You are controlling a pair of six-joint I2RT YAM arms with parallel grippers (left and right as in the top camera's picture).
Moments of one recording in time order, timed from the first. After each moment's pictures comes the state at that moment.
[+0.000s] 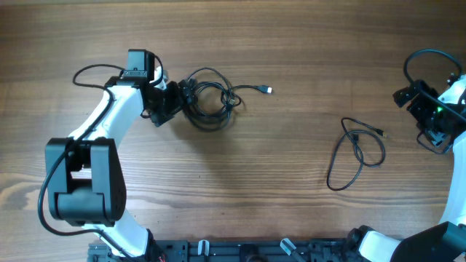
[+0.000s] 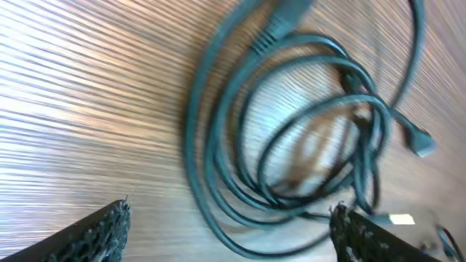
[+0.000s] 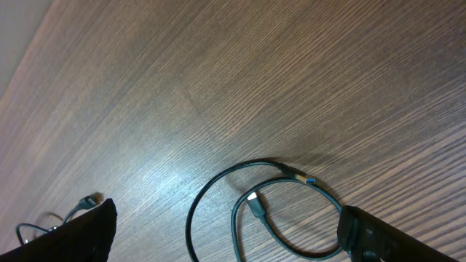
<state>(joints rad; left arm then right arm) -0.05 1.84 1.18 -0.63 0.38 -0.53 -0.53 1.41 1.17 -0.86 -0.31 0.30</state>
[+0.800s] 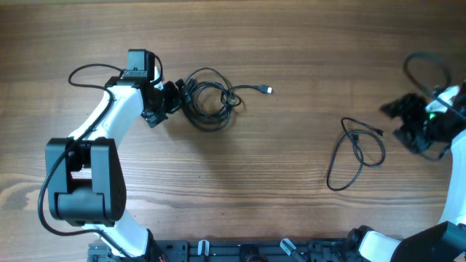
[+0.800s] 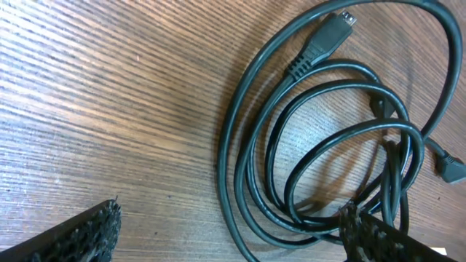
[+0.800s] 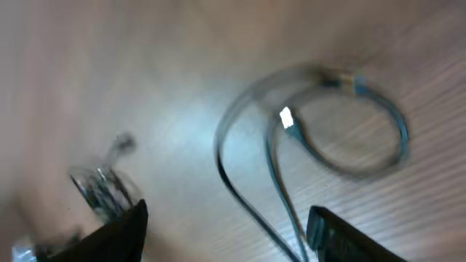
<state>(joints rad) -0.05 1.84 1.18 -0.62 0.28 -0.55 -0.51 1.41 1.17 -1.08 -0.45 0.36</state>
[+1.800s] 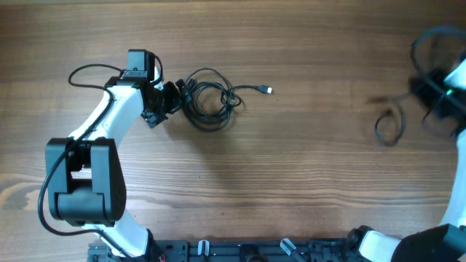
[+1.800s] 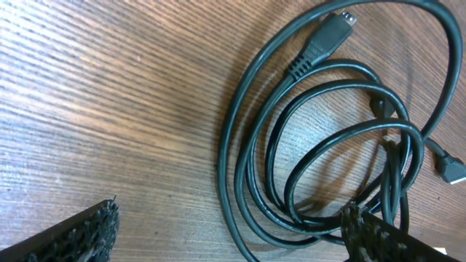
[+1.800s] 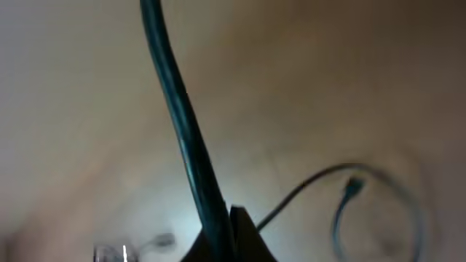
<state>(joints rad) -0.05 1.84 1.18 -0.62 0.28 -0.55 -0.51 1.42 1.30 -0.64 -0.47 0.34</state>
